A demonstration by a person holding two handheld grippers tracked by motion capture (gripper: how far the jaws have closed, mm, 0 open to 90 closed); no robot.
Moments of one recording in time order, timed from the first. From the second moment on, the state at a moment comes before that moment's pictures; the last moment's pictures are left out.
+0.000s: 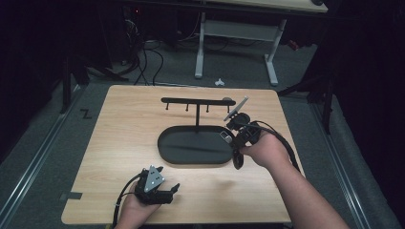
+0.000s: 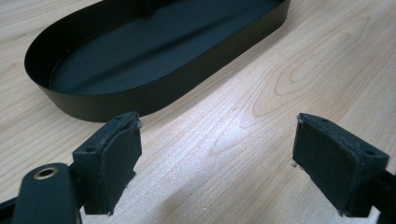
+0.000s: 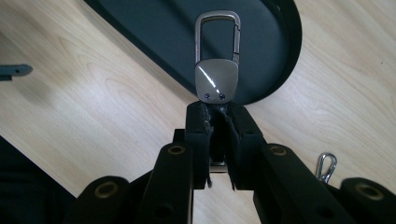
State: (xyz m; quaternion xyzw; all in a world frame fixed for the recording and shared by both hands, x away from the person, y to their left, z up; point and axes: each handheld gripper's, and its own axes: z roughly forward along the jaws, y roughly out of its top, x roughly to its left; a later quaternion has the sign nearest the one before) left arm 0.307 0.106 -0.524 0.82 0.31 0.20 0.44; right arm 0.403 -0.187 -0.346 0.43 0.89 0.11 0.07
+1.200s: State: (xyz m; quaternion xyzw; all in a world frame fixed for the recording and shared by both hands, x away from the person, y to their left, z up) left arm 0.309 0.110 -0.525 0.82 0.31 0.19 0.44; right arm 0.448 -0.157 -0.315 0.44 0.88 0.15 0.09
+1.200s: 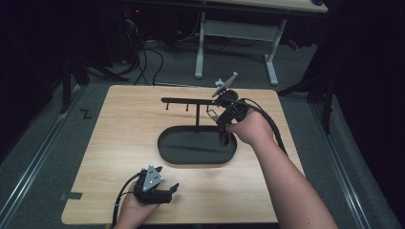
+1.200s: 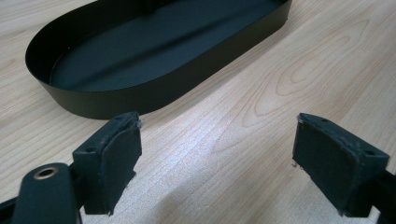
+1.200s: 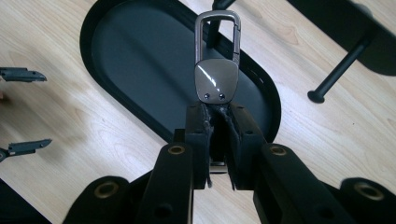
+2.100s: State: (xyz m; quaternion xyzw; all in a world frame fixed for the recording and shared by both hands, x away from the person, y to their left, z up) left arm 0.310 0.110 -0.525 0.82 0.31 0.19 0.44; right arm 0.466 -0.145 -0.321 0.44 0.88 0.15 0.10
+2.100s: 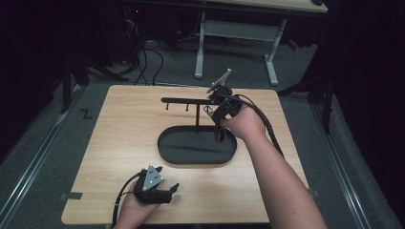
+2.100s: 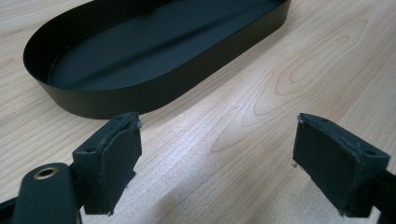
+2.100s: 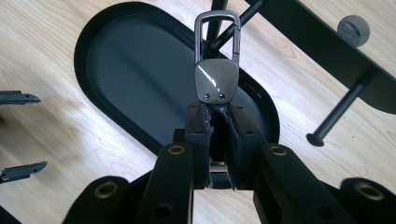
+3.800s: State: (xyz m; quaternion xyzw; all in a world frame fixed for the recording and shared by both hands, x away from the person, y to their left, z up) left arm 0.311 0.107 -0.527 0.83 0.30 0.18 0.44; right arm 0.452 -0.147 -0.352 0.46 0.86 0.16 0.14
